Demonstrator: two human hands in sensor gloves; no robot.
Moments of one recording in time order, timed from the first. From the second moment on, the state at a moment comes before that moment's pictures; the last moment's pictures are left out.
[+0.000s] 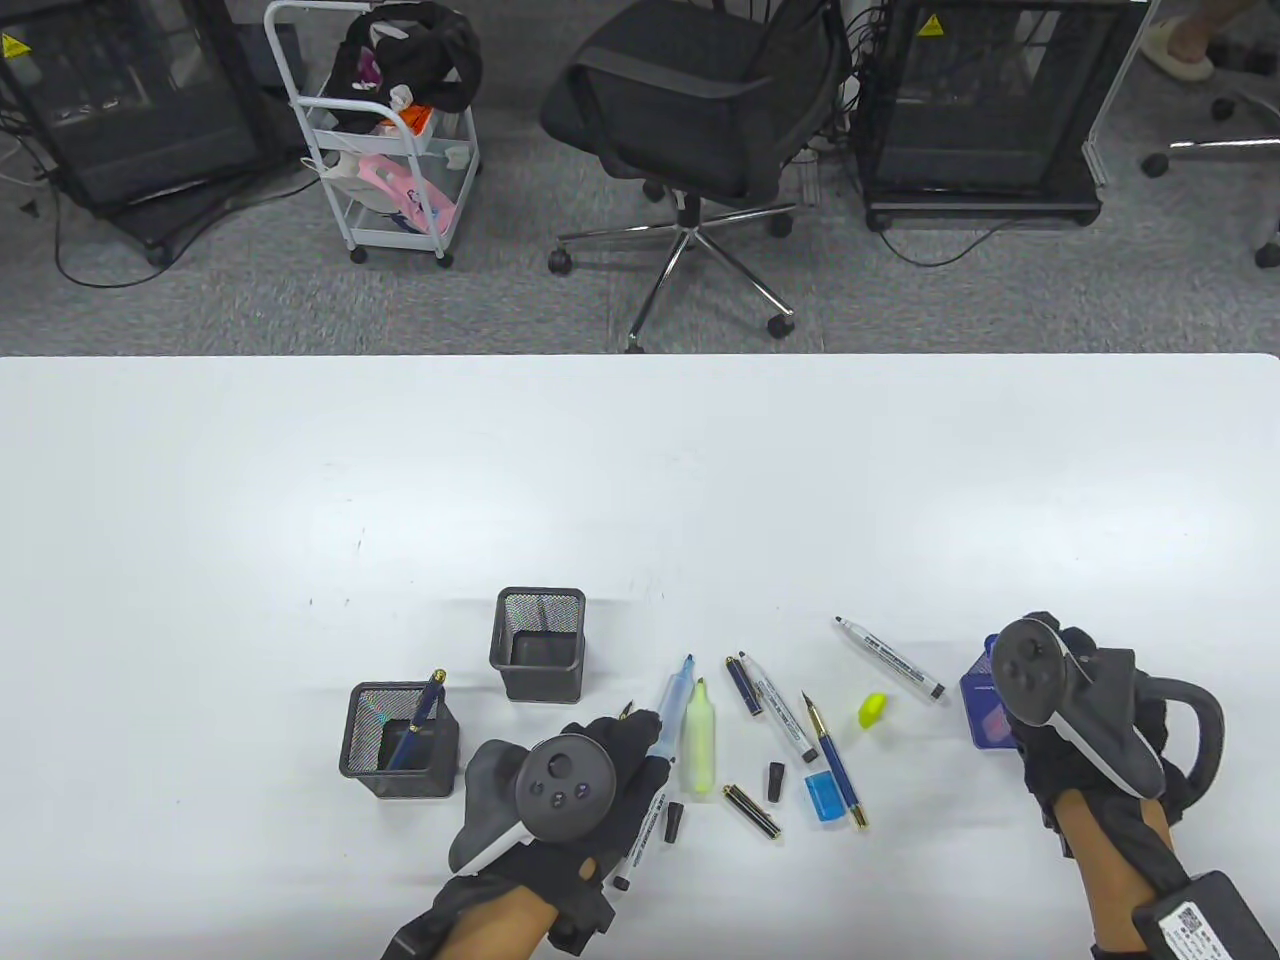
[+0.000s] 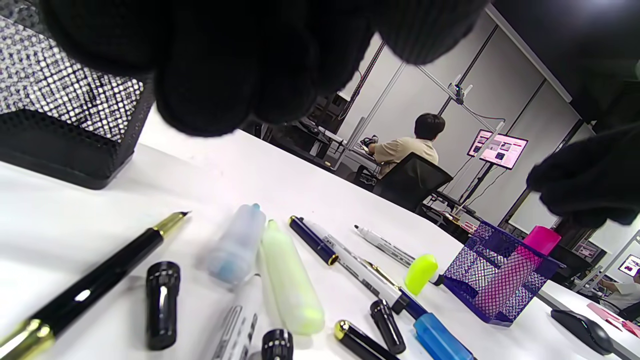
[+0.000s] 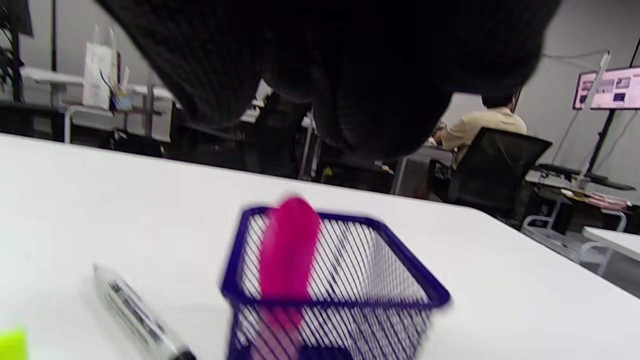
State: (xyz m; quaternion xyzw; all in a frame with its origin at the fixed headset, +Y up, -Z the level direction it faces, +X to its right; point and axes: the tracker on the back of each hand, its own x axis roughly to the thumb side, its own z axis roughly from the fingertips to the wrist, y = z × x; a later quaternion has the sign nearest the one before) left_hand -0.104 -0.694 -0.188 -0.05 -0.20 0.24 0.95; right_hand 0.263 -0.620 -0.224 0.09 0.06 -0.99 0.06
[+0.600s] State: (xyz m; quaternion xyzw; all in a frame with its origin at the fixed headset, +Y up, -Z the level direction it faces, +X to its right) left_hand -0.106 -0.691 -0.188 -0.05 -0.20 0.25 0.95; right_hand 0.161 -0.711 -0.323 0.08 -0.14 -0.98 0.13
